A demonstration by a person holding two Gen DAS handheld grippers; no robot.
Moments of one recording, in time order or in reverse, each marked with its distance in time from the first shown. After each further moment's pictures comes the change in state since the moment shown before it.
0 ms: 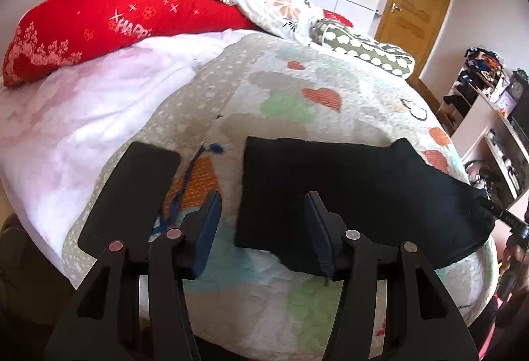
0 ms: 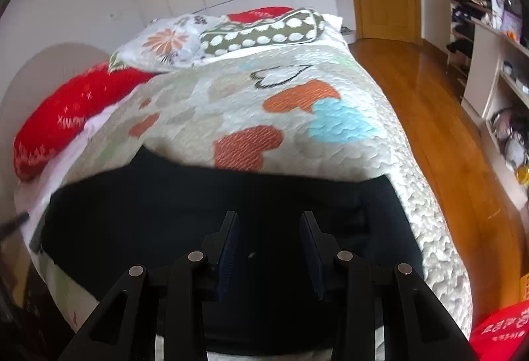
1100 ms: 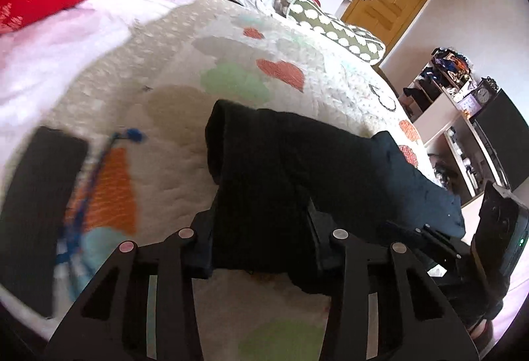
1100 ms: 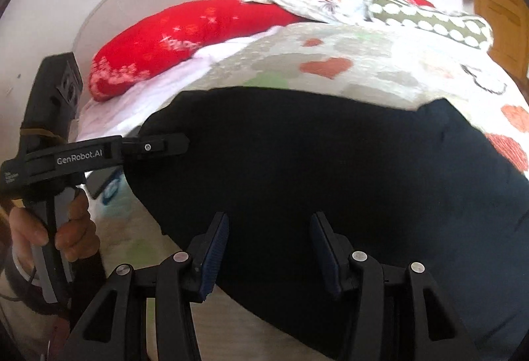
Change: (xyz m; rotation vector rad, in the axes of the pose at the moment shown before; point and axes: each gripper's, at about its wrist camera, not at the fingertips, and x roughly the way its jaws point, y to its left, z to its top) left arm 0.071 0.002 0.013 -0.062 0.124 -0.241; right arm 0.068 0.233 -0.025 -0.277 0.100 0.404
